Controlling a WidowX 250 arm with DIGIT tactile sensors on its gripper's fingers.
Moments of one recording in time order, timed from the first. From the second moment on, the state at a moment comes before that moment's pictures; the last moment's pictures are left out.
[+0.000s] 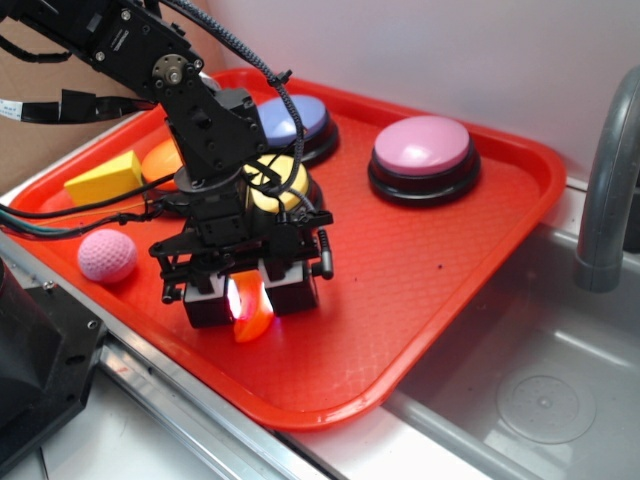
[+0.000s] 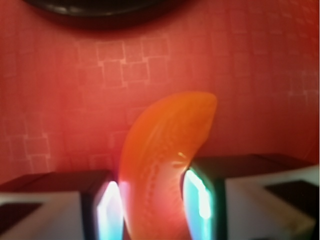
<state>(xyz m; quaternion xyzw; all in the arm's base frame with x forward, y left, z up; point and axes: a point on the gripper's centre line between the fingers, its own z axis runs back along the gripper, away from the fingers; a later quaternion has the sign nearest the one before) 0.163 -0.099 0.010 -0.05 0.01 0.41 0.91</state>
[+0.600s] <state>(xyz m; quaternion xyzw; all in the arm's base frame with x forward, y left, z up) 0.161 -0.083 0.021 -0.02 0.00 0.40 0.91</state>
